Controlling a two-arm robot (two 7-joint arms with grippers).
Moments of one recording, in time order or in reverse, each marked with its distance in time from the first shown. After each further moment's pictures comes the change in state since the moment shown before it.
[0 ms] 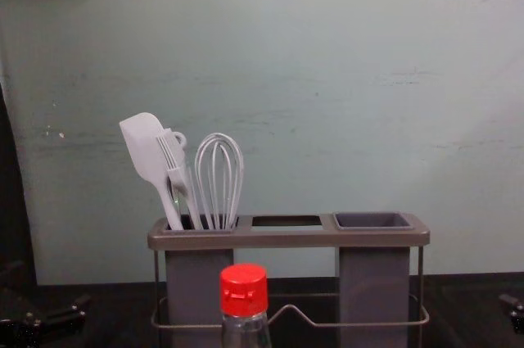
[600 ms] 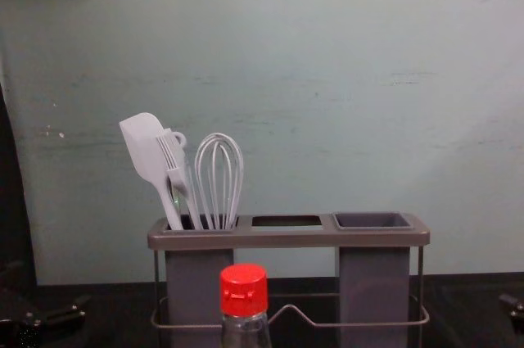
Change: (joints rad) left arm 0.000 0.000 0.000 0.000 0.000 0.000 0.000; right arm 0.000 0.000 0.000 0.000 0.000 0.000 0.000
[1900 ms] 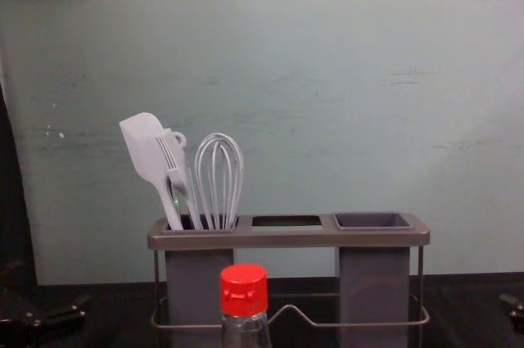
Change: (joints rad) left arm 0.000 0.000 0.000 0.000 0.000 0.000 0.000; right arm 0.000 0.000 0.000 0.000 0.000 0.000 0.000
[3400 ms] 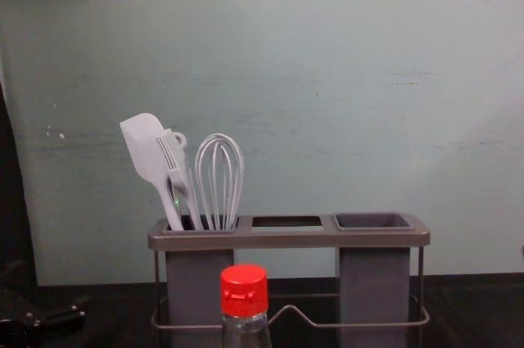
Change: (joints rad) left arm 0.000 0.000 0.000 0.000 0.000 0.000 0.000; right arm -0.156 0.083 0.100 -0.228 -0.026 -0.045 -0.014
